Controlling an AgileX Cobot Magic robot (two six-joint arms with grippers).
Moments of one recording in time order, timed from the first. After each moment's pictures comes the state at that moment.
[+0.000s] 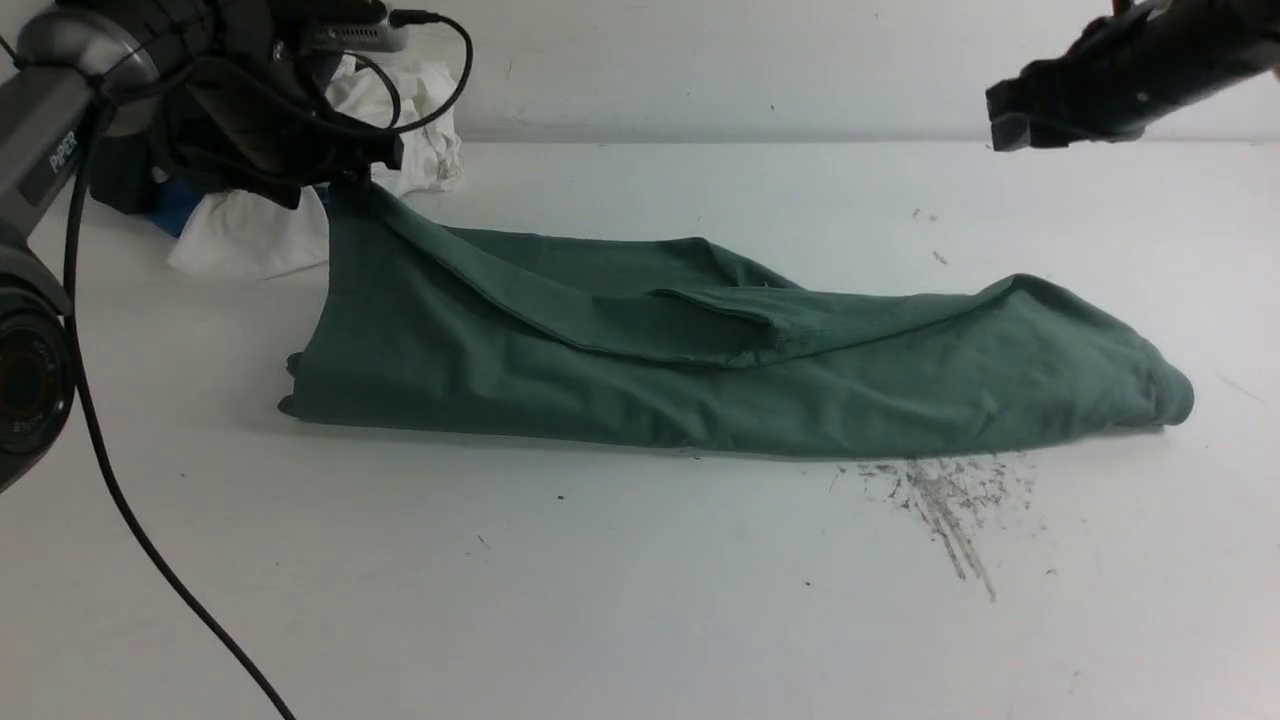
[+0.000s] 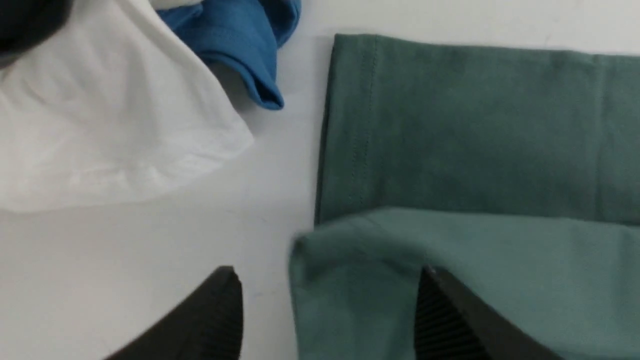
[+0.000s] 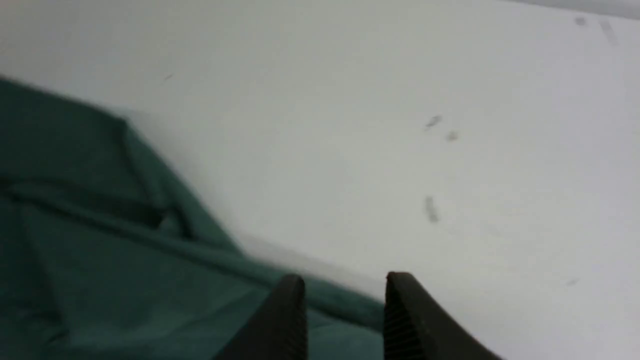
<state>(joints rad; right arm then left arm) 0.07 2.07 -1.93 0.36 0.94 -0.43 -0.08 2.29 -2.23 -0.04 1.10 0.03</state>
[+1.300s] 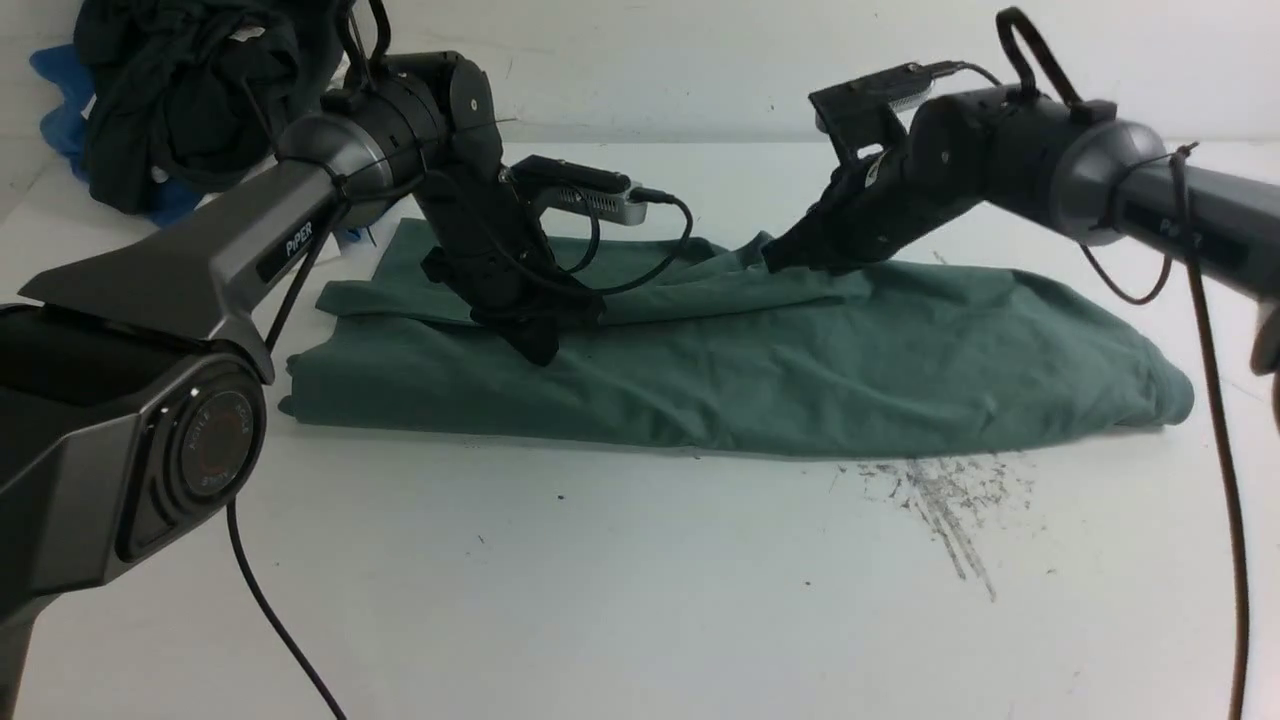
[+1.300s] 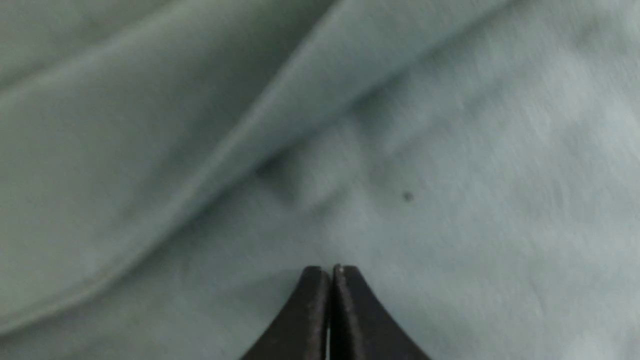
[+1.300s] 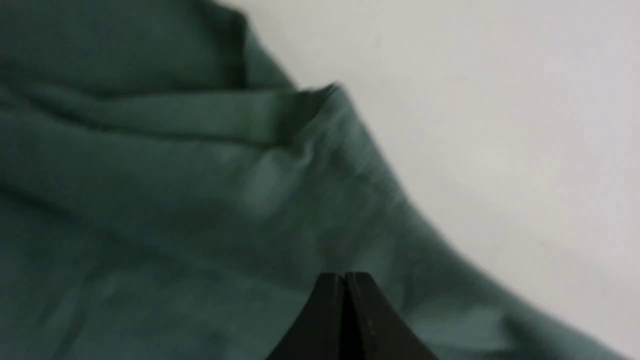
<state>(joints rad) 0.32 2.27 -1.93 0.10 0.77 -0.26 -0.28 2.43 -2.22 -0.24 1.18 0.27</state>
